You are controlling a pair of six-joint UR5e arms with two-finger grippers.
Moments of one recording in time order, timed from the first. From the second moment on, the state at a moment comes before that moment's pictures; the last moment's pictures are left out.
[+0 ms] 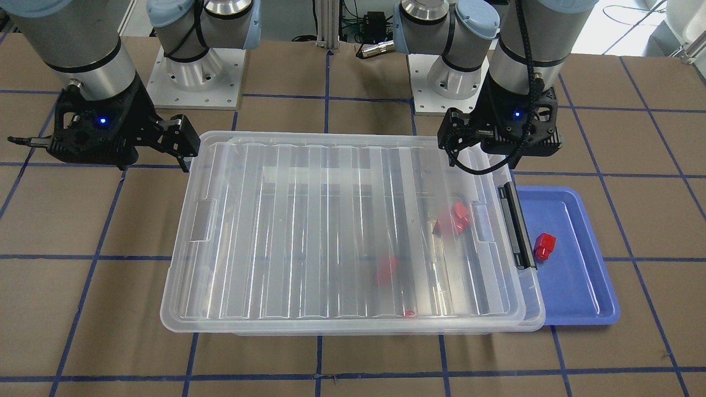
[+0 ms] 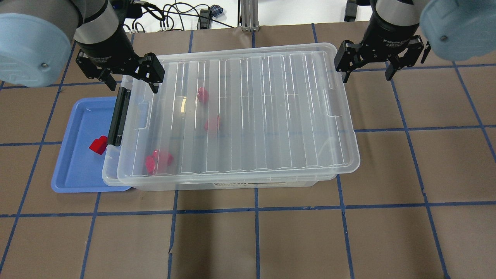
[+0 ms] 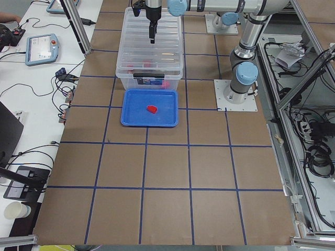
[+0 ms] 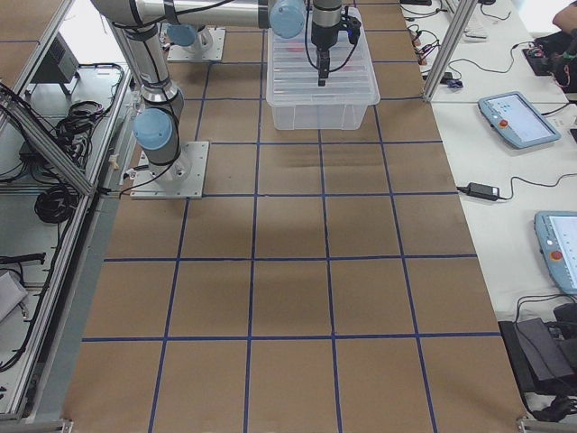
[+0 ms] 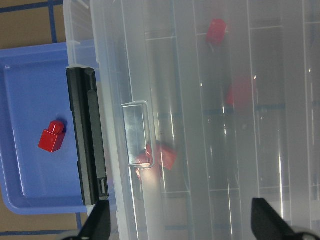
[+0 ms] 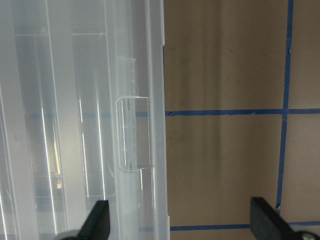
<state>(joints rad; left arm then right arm) -1.60 -1.62 -1.55 -1.51 1.64 0.06 1.57 -1.49 1.53 -1.62 -1.59 0.01</state>
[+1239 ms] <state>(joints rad) -1.64 -1.55 -1.55 -1.57 1.57 -0.02 1.57 -1.50 1.54 -1.64 -1.59 0.01</state>
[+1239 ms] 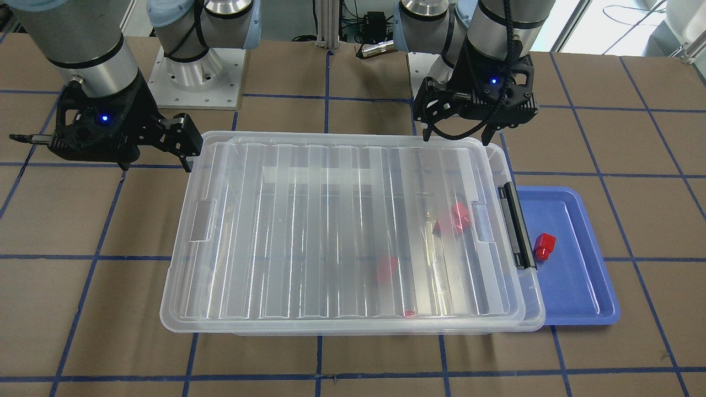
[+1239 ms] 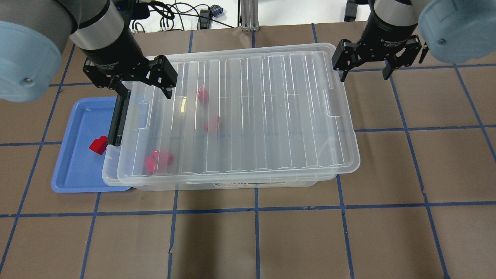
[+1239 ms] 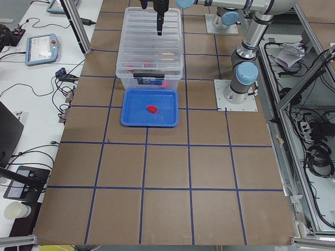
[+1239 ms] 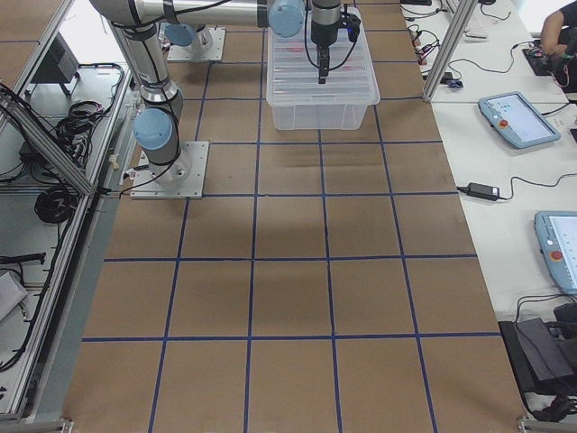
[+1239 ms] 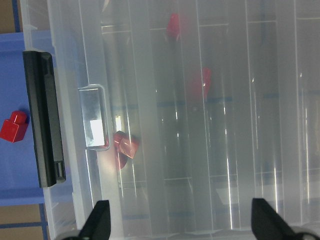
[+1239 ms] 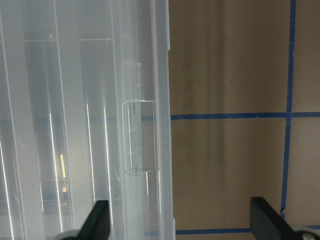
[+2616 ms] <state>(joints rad) -1.65 -1.58 -1.58 -1.59 1.55 -0.07 1.57 -1.50 1.54 -1.65 -1.59 0.01</state>
